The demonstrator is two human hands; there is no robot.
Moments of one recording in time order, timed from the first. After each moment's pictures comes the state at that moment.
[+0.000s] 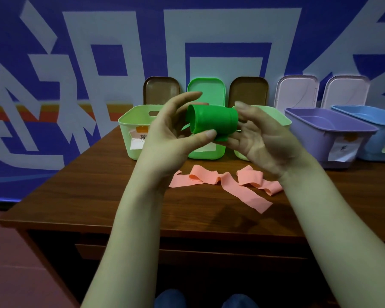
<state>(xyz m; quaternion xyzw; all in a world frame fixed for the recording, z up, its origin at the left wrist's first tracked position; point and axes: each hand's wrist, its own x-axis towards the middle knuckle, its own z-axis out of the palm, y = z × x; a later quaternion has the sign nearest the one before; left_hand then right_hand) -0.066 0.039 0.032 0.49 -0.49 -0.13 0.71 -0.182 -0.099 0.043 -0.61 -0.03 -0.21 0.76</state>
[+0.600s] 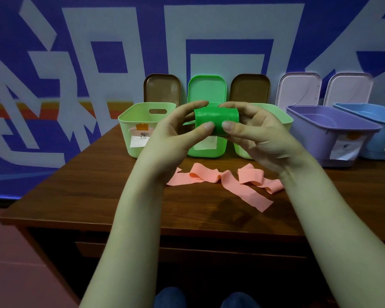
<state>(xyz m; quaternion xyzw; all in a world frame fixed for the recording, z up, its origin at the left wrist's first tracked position) -0.059 0.032 0.030 0.53 -0.47 -0.20 0.68 -0.178 -0.104 0.037 -0.63 0.02 -0.29 0.72</state>
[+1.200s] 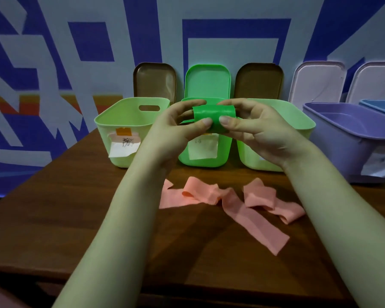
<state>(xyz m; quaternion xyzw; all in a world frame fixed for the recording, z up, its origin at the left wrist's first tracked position) 0.005 -0.067 0.024 0.56 -0.38 -0.23 0.70 -0.108 -0.201 0.030 -0.65 0.06 -0.26 0.71</state>
